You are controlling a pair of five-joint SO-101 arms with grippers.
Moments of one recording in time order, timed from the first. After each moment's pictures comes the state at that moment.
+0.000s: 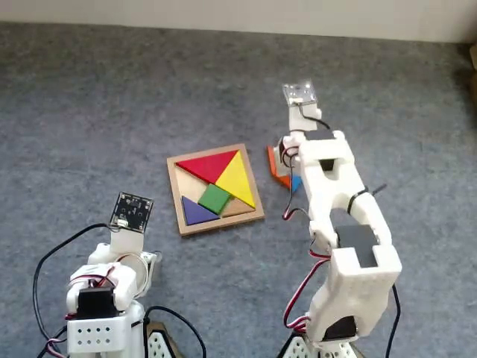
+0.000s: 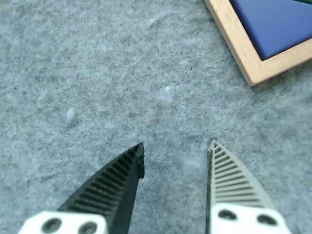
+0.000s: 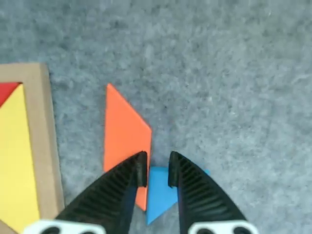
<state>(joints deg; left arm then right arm) -10.4 -101.9 96.0 75.1 -11.0 -10.5 17.1 11.3 48.7 8.0</state>
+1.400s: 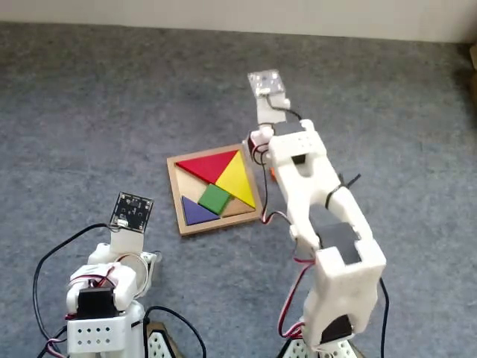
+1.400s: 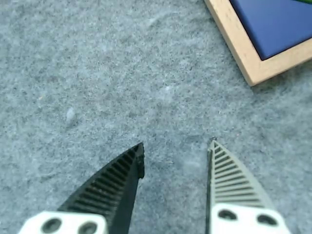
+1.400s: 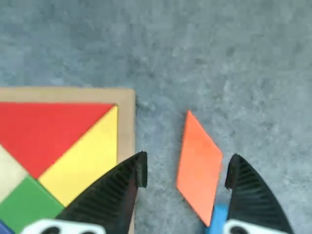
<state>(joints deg) -10.4 -101.9 96.0 75.1 -11.0 -19.7 19.7 3.4 53.0 2.6</state>
